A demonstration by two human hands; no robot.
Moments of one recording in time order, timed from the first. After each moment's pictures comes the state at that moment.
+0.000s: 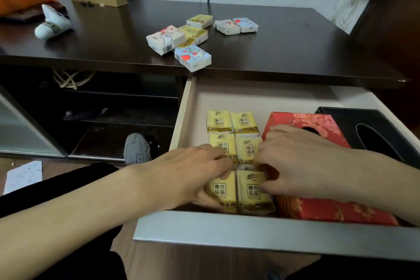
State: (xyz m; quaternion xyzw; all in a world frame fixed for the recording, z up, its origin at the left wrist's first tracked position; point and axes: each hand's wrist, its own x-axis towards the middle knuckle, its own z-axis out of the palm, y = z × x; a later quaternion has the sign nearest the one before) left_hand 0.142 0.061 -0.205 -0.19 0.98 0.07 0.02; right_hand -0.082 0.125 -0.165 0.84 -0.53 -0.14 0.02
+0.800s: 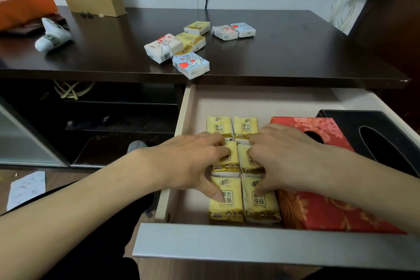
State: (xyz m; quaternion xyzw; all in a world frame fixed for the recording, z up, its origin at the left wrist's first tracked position) left_hand 0.127 0.025 -0.194 -0.23 0.97 0.06 0.10; right_hand -0.064 0.100 -0.166 0.80 -0.55 -0.21 0.06
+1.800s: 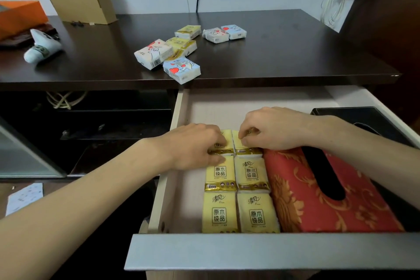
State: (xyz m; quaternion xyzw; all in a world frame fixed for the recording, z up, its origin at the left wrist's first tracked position) left_hand 0.100 -0.006 -0.195 -0.27 0.96 0.08 0.08; right_hand -0.109 0.044 -0.175 0.77 -0.63 -0.06 -0.11
